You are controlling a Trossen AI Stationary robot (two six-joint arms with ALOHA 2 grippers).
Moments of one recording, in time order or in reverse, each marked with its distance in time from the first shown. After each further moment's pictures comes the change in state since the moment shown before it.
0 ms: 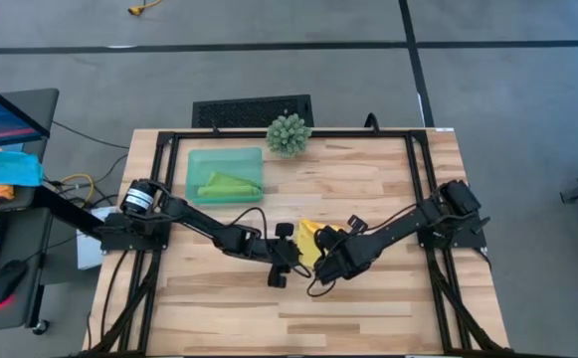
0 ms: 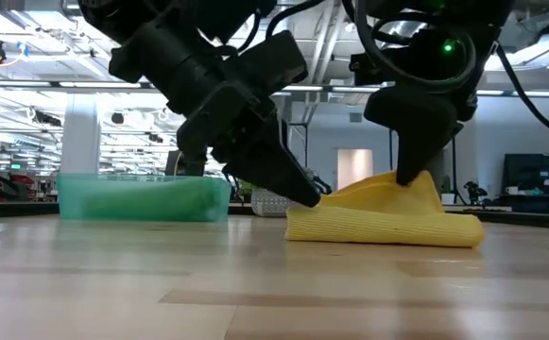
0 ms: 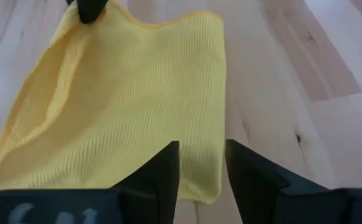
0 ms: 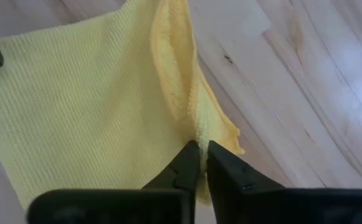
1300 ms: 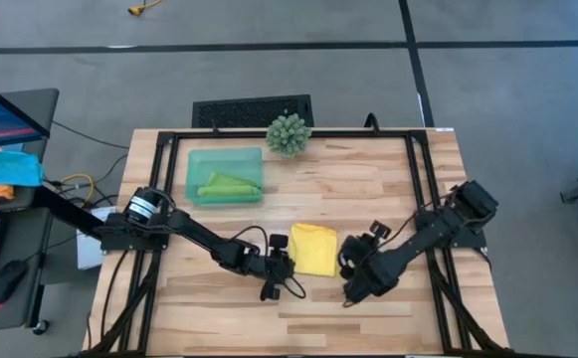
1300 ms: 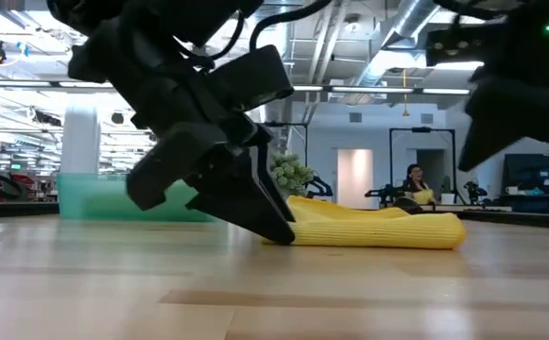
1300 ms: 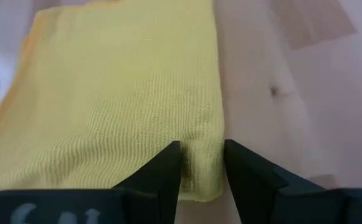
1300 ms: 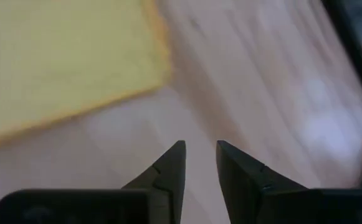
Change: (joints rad) left arm -0.097 0.052 0.006 -0.070 -0.133 -0.029; right arm 0.181 -0.095 -0.125 -0.170 0.091 0.134
